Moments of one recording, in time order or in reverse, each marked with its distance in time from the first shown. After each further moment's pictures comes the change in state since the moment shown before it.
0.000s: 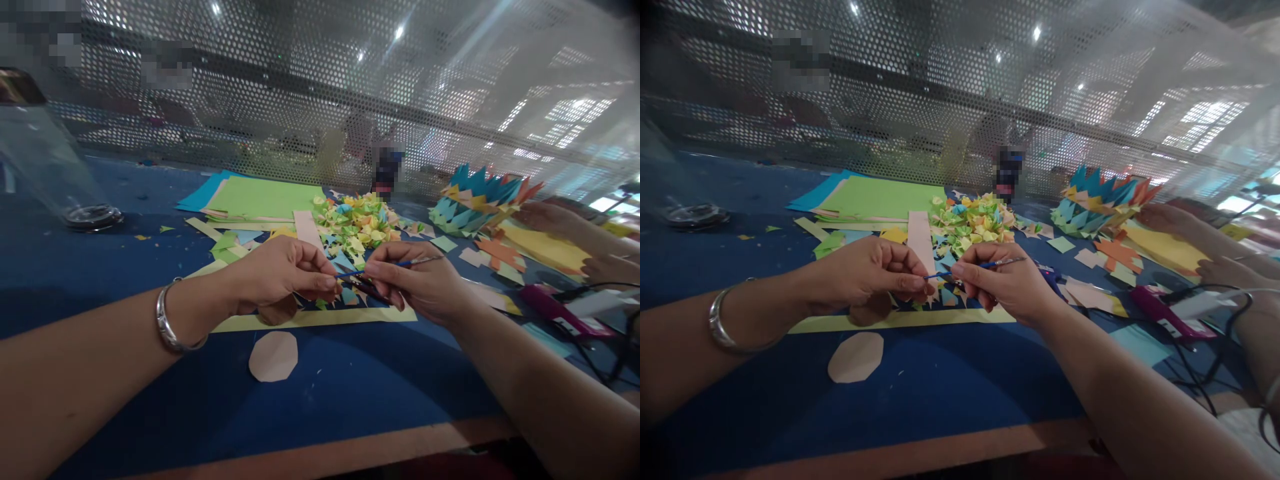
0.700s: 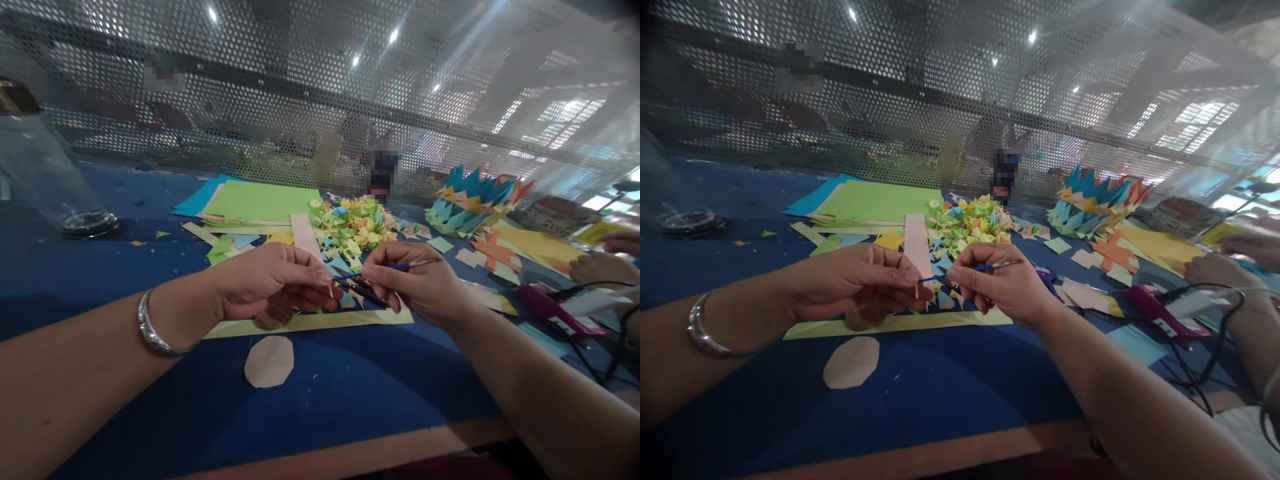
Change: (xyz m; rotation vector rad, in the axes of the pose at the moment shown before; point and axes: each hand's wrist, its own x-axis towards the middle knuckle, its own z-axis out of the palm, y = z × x) left_hand -0.002 0.006 -0.004 -0.283 -0.092 -0.180; right_hand -0.001 -0.002 -0.002 0.016 -0.025 -0.029
